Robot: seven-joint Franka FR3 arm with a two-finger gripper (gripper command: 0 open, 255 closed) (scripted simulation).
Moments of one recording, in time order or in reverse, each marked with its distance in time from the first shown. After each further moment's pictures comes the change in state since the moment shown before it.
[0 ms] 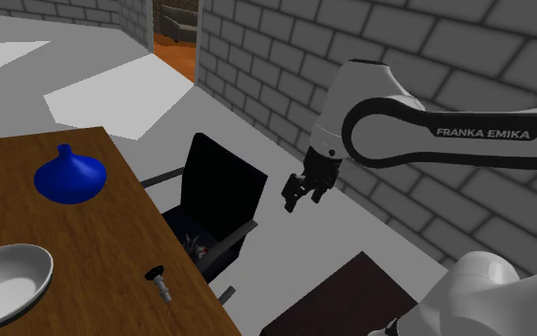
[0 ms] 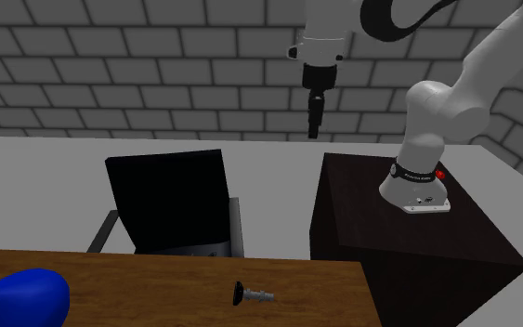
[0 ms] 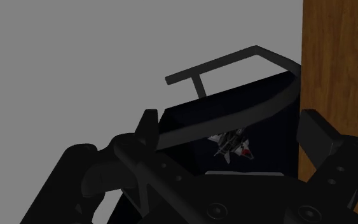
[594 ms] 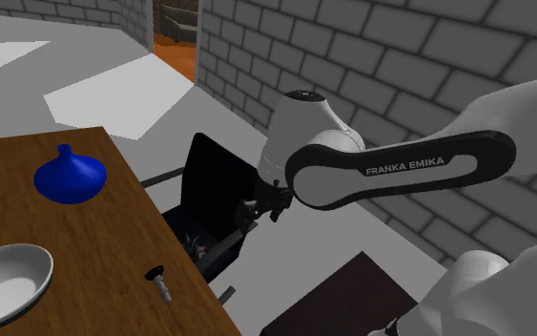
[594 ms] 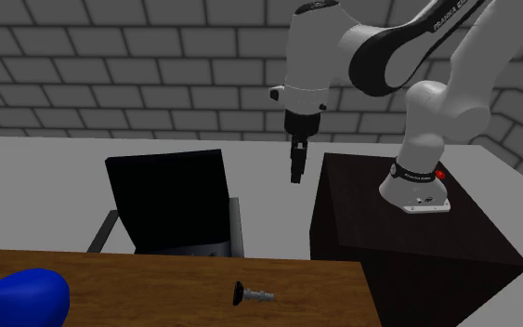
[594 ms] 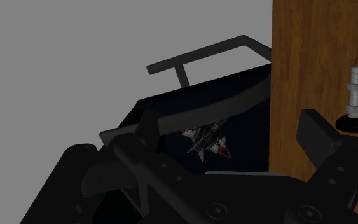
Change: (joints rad) arm 0.034 0.278 0.164 0.062 -0.031 0.246 0.169
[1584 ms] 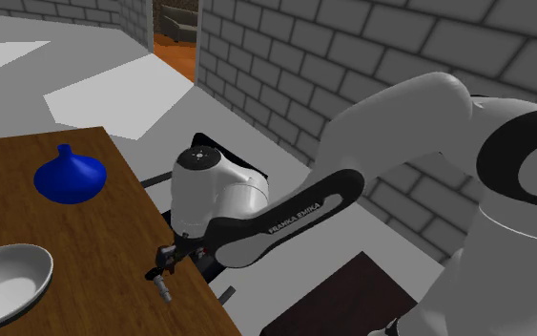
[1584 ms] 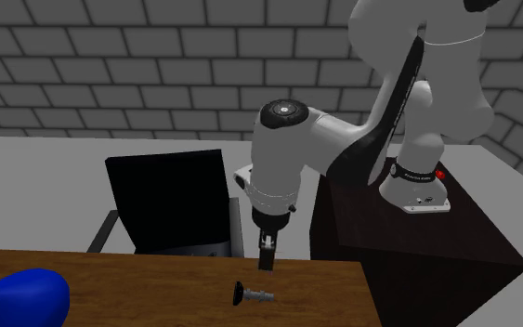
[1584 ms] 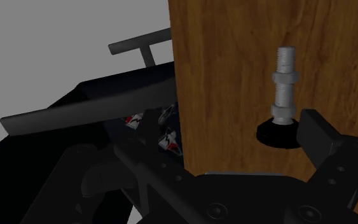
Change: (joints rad) arm 0.132 0.588 0.085 0.338 -0.412 0.203 0.438
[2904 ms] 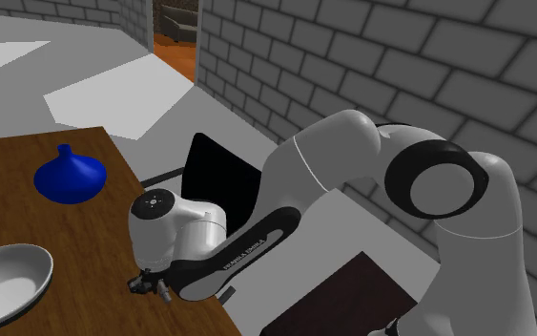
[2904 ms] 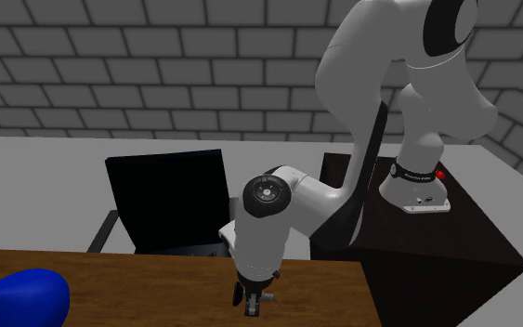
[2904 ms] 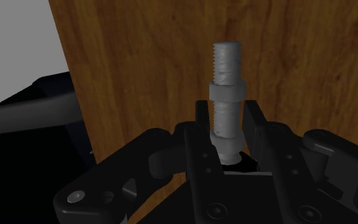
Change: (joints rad) arm 0.163 0.326 -0.095 0.251 -0.180 0.048 0.151
